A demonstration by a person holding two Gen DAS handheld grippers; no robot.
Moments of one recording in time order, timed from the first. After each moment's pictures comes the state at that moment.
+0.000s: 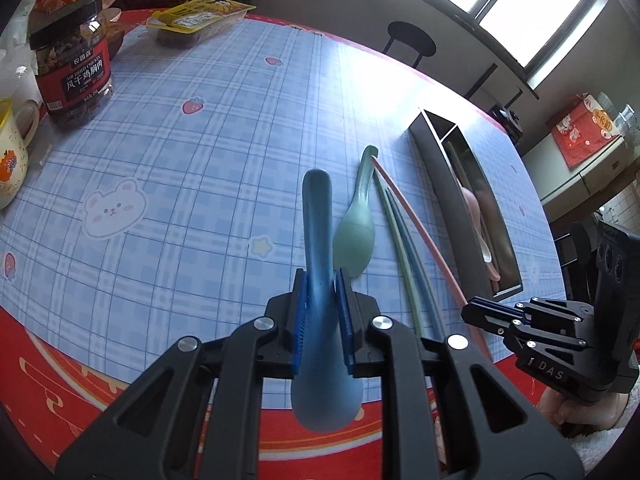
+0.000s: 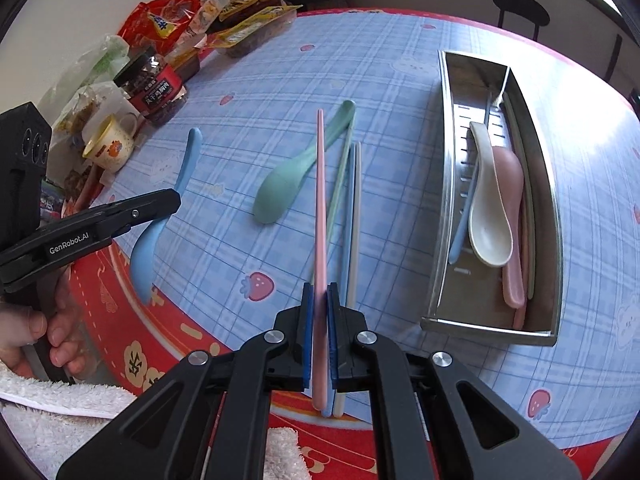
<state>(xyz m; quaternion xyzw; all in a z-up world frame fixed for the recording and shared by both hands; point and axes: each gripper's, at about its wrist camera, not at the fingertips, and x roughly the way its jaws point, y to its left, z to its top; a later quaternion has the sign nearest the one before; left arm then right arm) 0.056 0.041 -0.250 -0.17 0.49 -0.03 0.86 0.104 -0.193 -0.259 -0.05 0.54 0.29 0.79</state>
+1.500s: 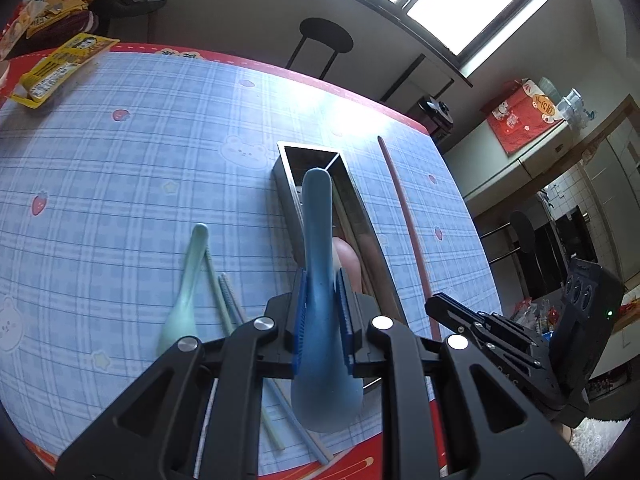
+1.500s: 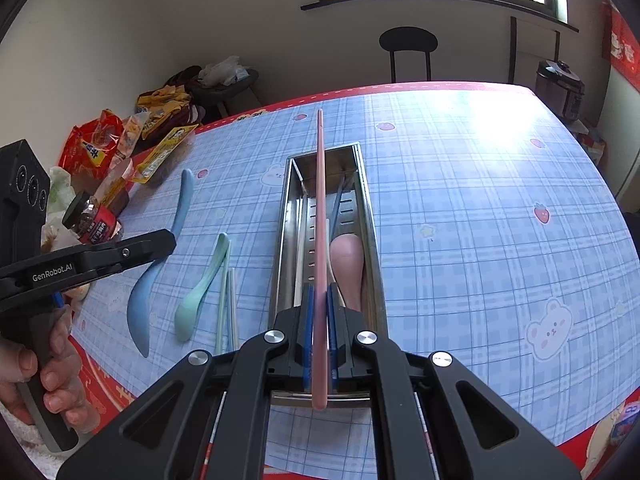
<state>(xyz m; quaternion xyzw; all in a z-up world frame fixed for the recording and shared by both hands) 0.167 -0.068 -0.204 -0.18 0.48 -0.16 0.84 0.152 -0.301 -0.216 0.07 0.45 0.16 0.88</state>
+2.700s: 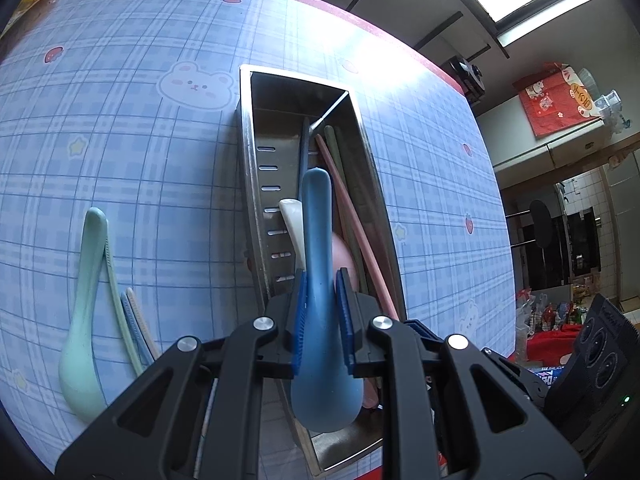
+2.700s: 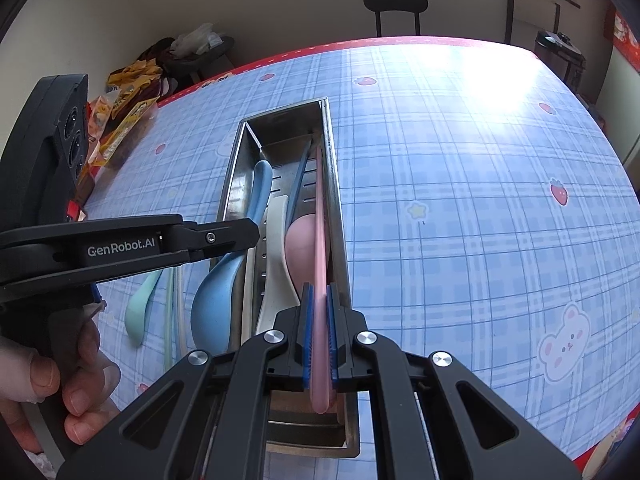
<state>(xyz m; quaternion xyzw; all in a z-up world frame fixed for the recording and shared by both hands) 0.255 -0.146 -0.286 -0.20 0.57 -0.14 0.78 0.199 -0.304 -0.266 0.06 0.51 0.14 0.85</state>
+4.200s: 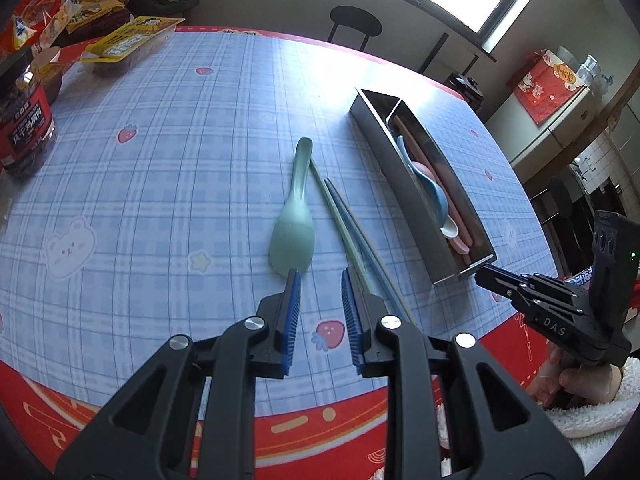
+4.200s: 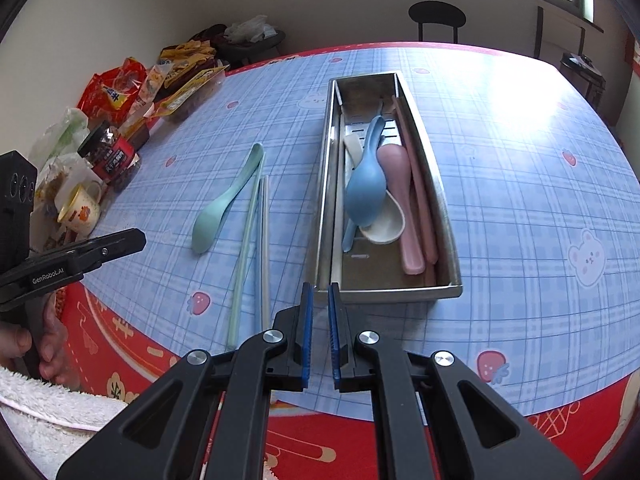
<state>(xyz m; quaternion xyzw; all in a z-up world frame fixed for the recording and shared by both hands) 0.073 -0.005 -0.255 -0.12 0.50 -0.11 0.85 0.084 -0.264 -0.261 0.03 0.49 0.20 0.85</state>
